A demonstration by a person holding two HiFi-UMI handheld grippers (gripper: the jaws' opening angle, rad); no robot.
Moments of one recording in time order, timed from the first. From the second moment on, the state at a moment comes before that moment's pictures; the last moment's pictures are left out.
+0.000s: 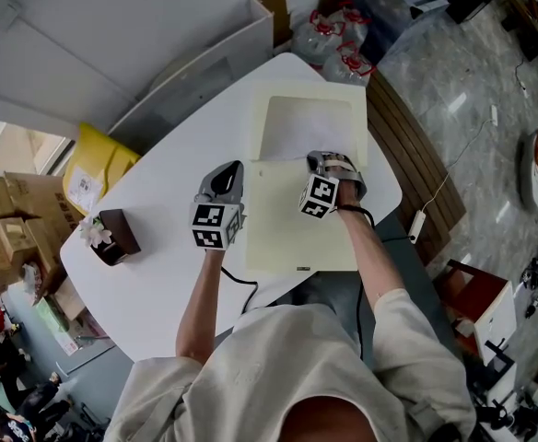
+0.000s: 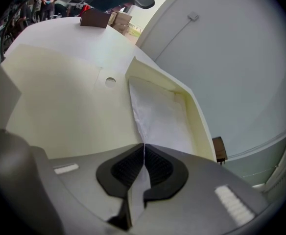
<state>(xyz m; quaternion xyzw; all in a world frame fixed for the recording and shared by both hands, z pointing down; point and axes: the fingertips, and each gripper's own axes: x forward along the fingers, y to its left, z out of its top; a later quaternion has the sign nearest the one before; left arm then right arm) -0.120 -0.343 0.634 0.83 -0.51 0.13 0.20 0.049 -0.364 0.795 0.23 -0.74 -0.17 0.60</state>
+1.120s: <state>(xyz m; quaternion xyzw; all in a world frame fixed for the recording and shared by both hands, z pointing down) -0.090 -0.305 0.599 0.84 -0.50 0.11 0.16 0.045 -0.247 0.766 0.21 -0.76 -0.17 0.59</state>
